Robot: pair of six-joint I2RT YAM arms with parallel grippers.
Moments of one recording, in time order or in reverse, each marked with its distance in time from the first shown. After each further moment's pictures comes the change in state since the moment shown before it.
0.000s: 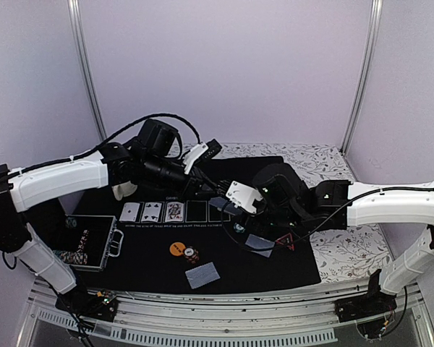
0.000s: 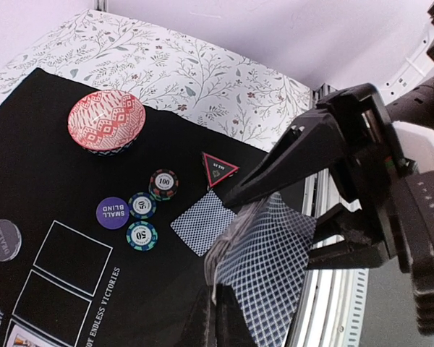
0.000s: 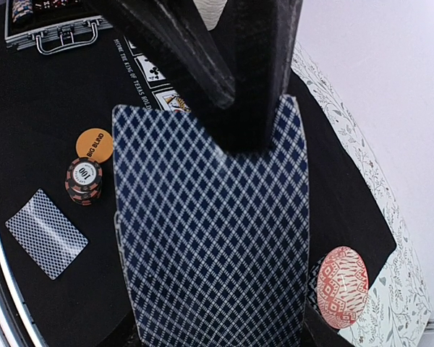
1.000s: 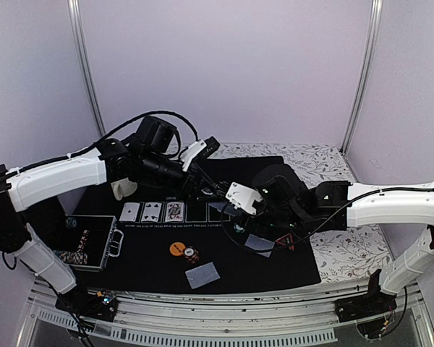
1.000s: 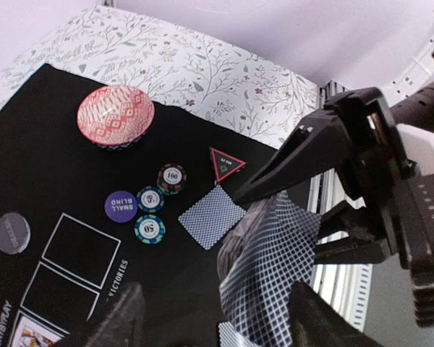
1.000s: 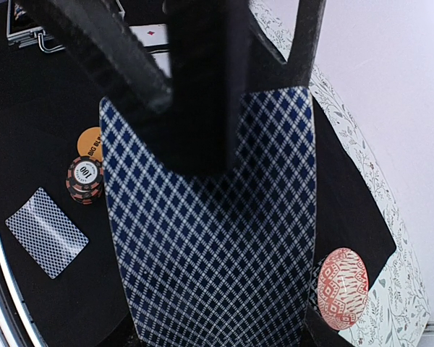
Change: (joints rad) left arm 0.006 -0.004 0.029 -0.059 -0.019 0.009; right arm 0.000 0.000 -0.006 0.007 -0.001 -0.004
